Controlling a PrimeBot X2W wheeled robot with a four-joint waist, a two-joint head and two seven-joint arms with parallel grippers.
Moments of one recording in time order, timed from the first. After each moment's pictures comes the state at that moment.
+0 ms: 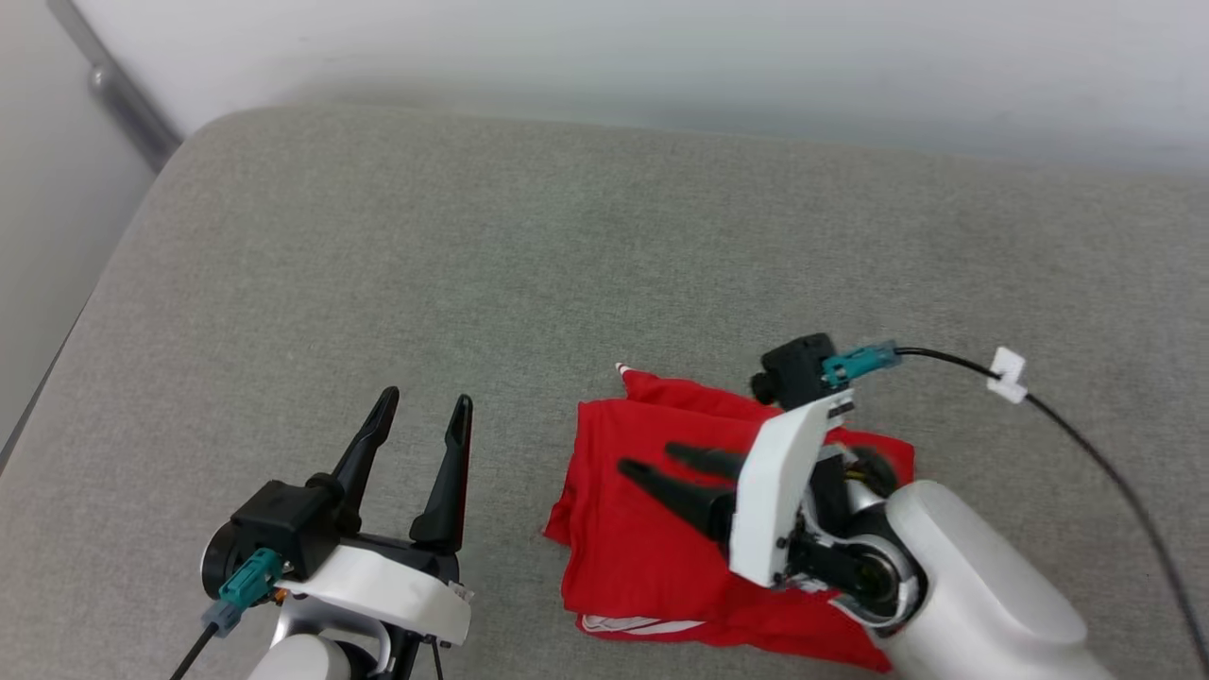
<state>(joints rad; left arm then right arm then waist) -0.12 0.28 -0.34 0.03 -0.48 0.05 -0.26 -0.49 -0.11 0.57 0.36 0.97 0.13 0.52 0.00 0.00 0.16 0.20</state>
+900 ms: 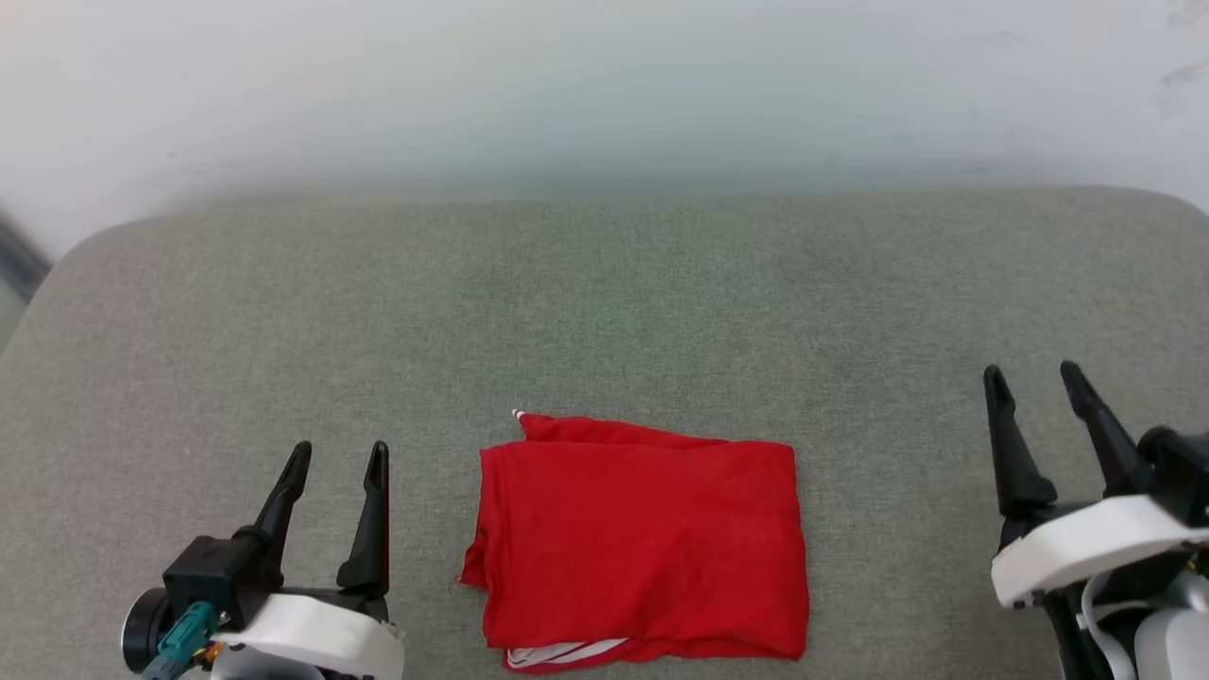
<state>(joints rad) -0.01 0.33 -0.25 0.00 -0.46 0.12 -0.26 -0.12 -0.11 -0.07 0.04 0.20 0.13 -0.02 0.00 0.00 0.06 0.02</state>
